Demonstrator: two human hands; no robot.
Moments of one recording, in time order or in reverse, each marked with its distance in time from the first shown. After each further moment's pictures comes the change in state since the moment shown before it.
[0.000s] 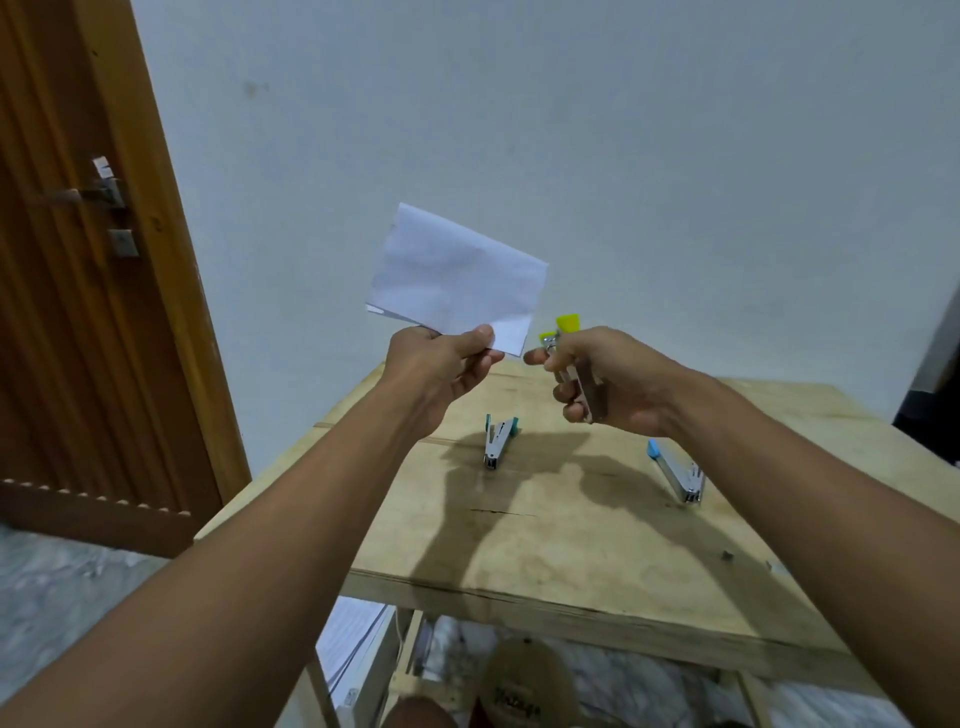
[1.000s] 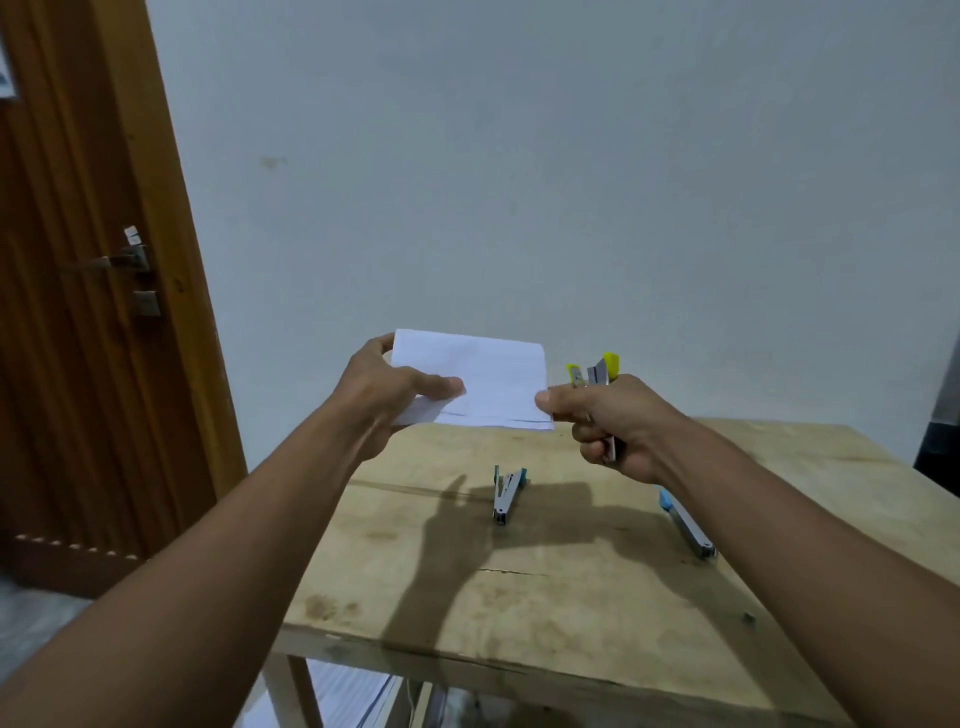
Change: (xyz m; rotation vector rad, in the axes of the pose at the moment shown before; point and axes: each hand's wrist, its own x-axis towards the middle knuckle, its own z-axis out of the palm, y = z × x) left_hand 0.019 0.041 -0.039 0.279 0.035 0.043; right_hand 0.008 -0.004 -0.002 0.115 0.143 -0.038
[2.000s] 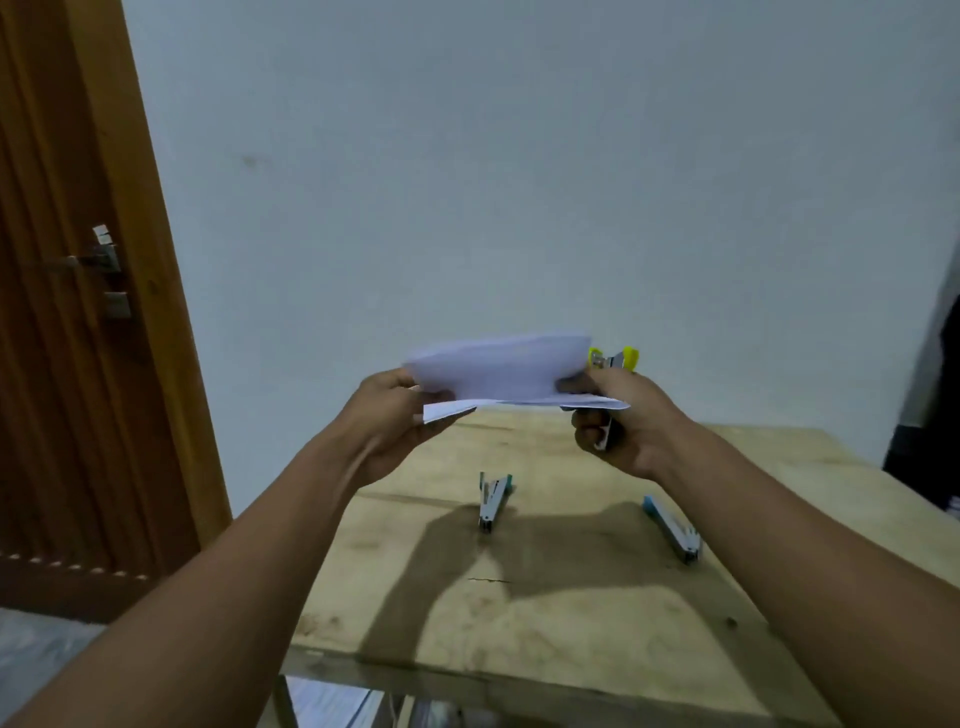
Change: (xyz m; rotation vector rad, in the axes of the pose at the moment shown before) left_hand 0.001 -0.019 0.011 -0.186 -0.249 0.014; right_hand 0.003 -0.005 -0.010 0.251 0.029 -0.062
